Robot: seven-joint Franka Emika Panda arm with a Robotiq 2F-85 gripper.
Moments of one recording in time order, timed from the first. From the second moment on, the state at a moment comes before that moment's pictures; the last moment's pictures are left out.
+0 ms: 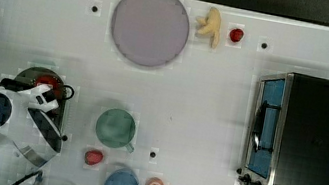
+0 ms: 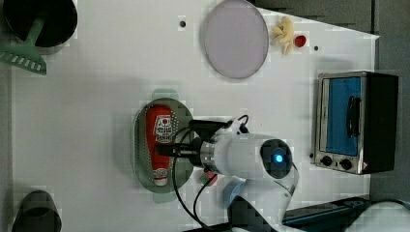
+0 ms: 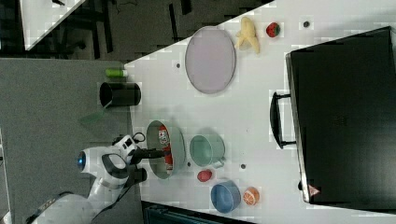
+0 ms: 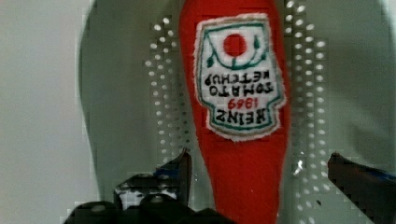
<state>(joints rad) -0.06 0.48 0.72 -2.26 -0.32 1.06 0.18</state>
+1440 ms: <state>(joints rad) 0.04 0.58 0.63 -2.12 -0.47 1.03 0.28</state>
